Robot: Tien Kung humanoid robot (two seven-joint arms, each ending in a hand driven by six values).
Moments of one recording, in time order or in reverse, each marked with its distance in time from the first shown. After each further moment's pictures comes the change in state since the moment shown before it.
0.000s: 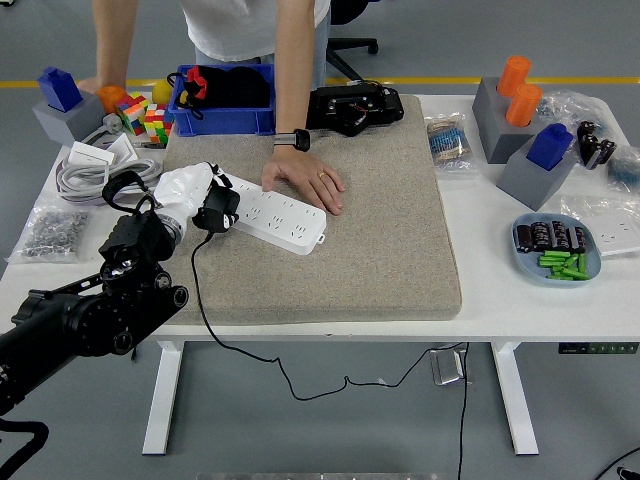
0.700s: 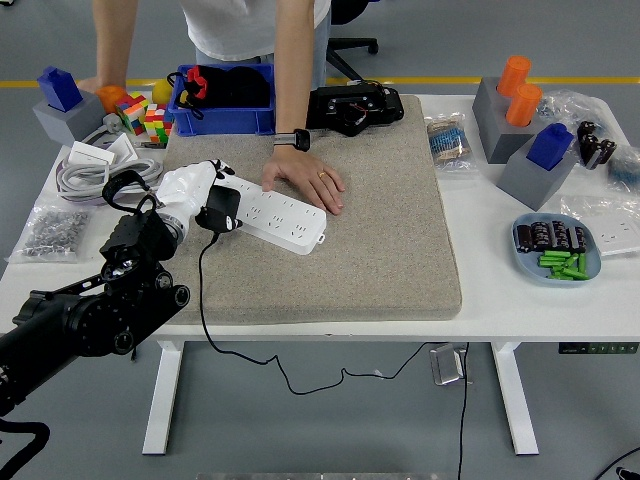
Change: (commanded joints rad) left arm 0.002 -0.001 -0.008 -0.010 -0.008 0.020 -0.018; right arm 0.000 0.000 -0.001 -0.001 0.001 0.000 0.000
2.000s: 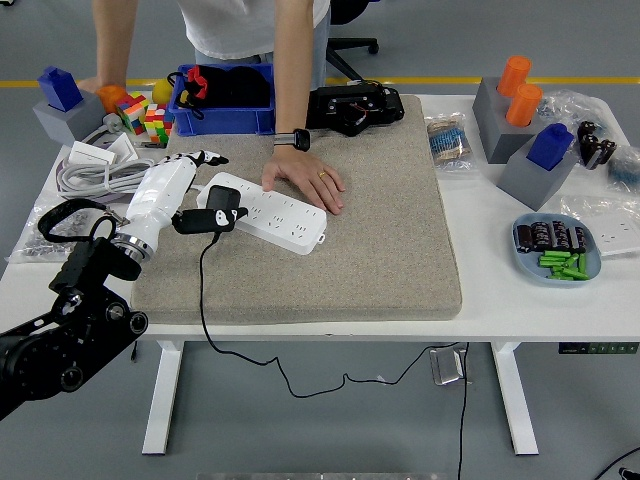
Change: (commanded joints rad) left arm 0.214 0.156 -0.126 -0.267 -0.011 0.130 -0.268; right arm -0.002 -0.003 0.016 0.002 -0.012 -0.001 0.001
